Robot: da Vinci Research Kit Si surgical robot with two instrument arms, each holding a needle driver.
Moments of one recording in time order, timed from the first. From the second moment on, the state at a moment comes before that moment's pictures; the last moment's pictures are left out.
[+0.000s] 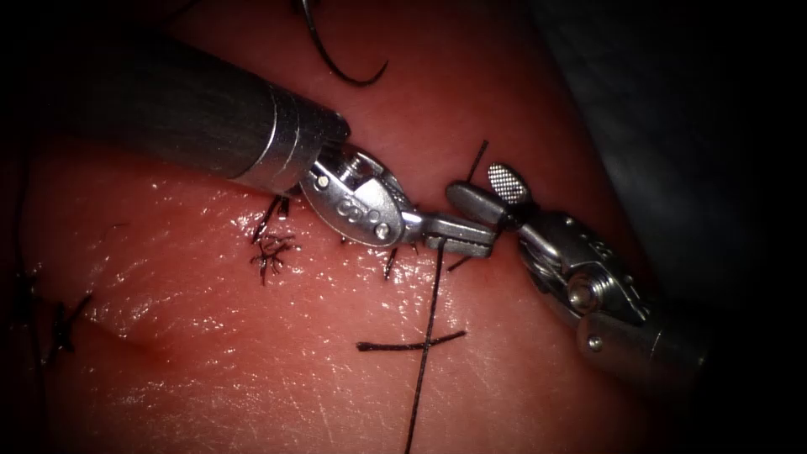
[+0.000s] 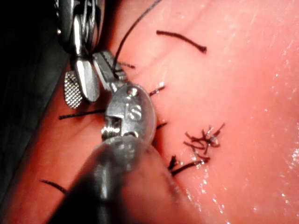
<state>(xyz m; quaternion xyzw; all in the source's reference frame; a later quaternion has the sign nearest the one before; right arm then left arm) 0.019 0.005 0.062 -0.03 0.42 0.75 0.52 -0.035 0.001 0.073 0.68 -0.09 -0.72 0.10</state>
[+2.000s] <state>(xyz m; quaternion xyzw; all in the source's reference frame) 0.024 0.005 0.063 -0.03 0.41 0.74 0.53 -0.034 0.001 0.074 0.69 -0.08 -0.72 0.10</state>
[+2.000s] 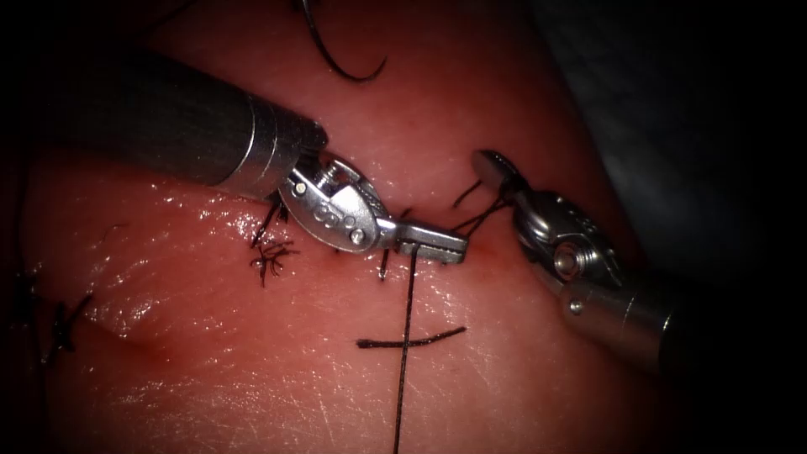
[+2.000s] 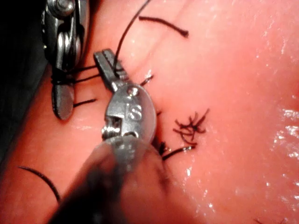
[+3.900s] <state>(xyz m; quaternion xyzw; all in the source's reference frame) 0.026 -0.001 0.056 0.02 0.39 0.74 0.55 -0.035 0.013 0.074 0.66 -0.09 -0.74 0.05</state>
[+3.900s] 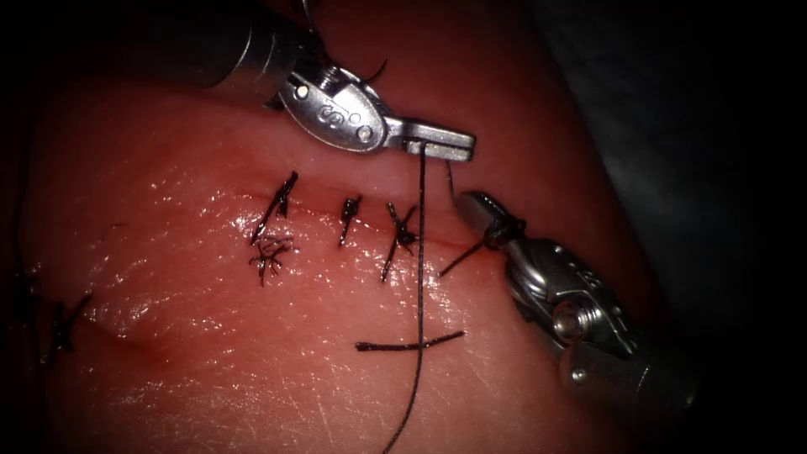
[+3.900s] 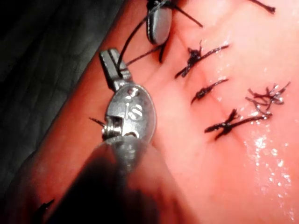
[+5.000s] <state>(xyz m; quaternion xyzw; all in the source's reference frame) 0.028 -0.007 0.053 0.04 0.39 0.73 0.56 -0.037 0.026 0.083 0.63 -0.11 -0.77 0.03</state>
